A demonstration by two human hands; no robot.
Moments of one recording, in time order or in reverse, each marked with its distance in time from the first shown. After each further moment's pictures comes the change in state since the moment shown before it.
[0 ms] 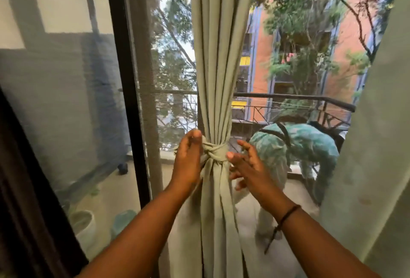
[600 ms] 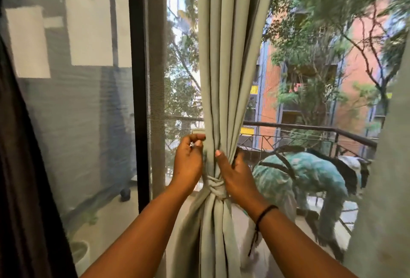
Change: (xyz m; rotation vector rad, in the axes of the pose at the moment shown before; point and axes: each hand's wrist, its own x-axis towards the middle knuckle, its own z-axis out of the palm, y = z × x) left_hand 0.054 0.051 0.004 0.119 0.175 0.184; right_hand 0.066 -0.037 0.045 -0.226 0.151 -0.237
